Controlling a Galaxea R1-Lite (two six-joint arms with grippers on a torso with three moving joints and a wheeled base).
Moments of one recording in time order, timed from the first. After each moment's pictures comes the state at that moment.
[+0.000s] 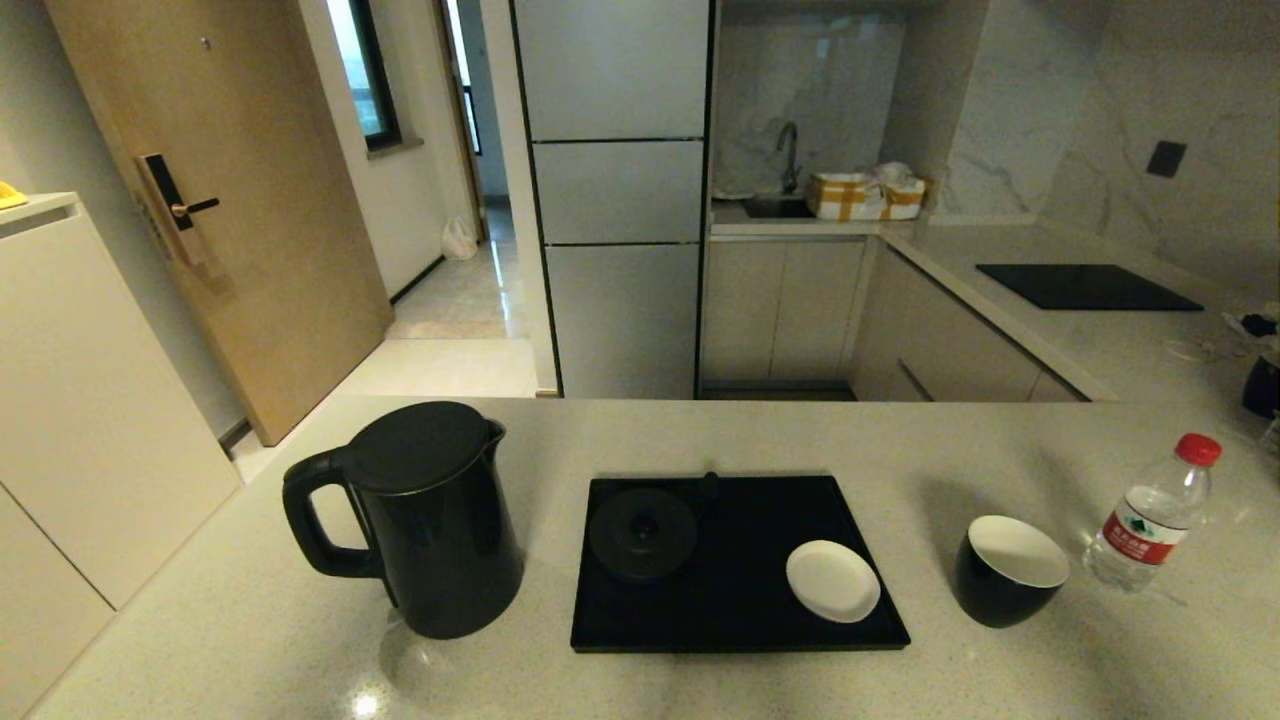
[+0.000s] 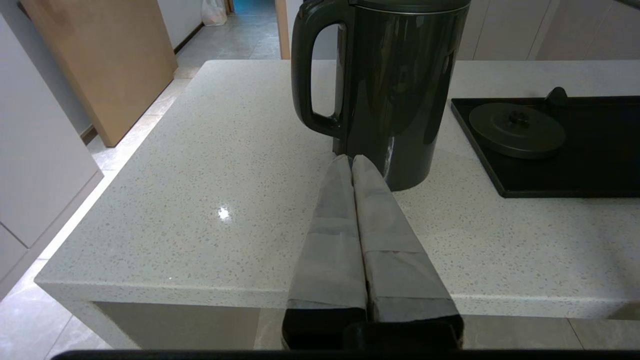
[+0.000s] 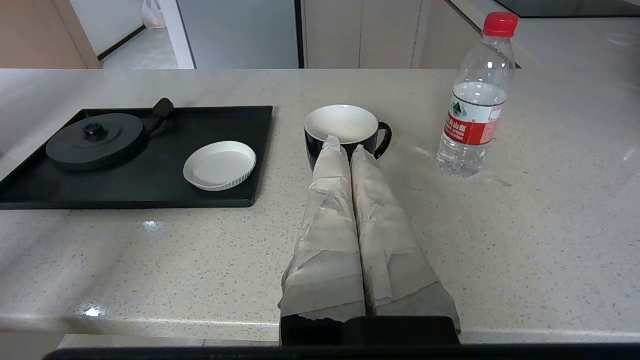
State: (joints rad) left arm 0.00 0.00 -0.01 0.01 0.00 0.01; right arm -0.01 0.00 0.00 0.00 0.01 -0.03
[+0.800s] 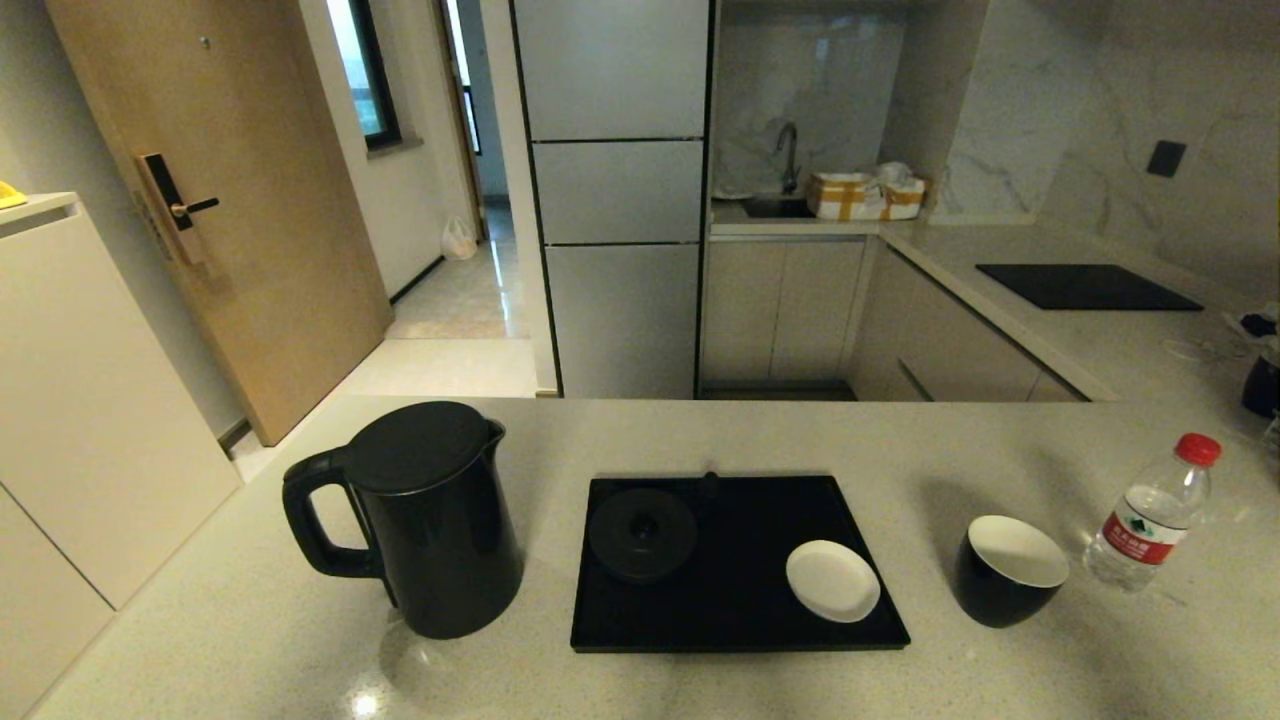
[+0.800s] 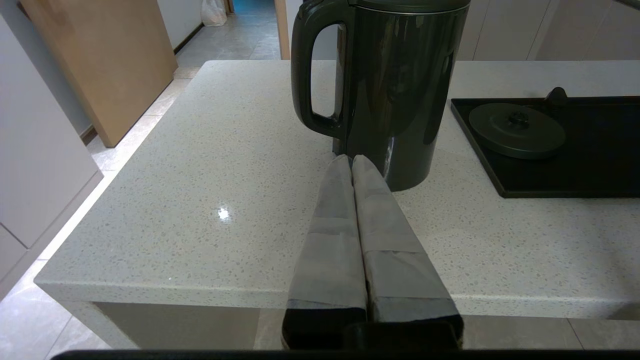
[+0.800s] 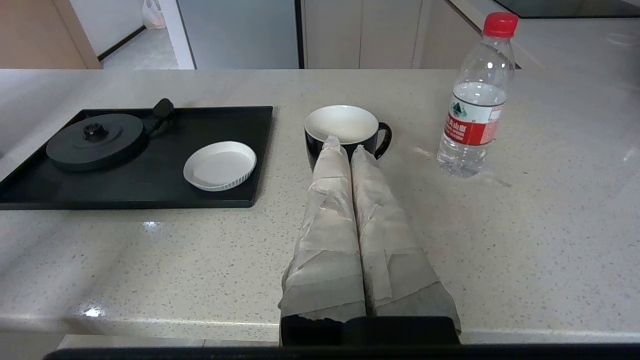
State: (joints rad) left arm 0.00 0.00 -0.01 0.01 0.00 0.01; right arm -0.01 0.00 0.00 0.00 0.01 -0.03
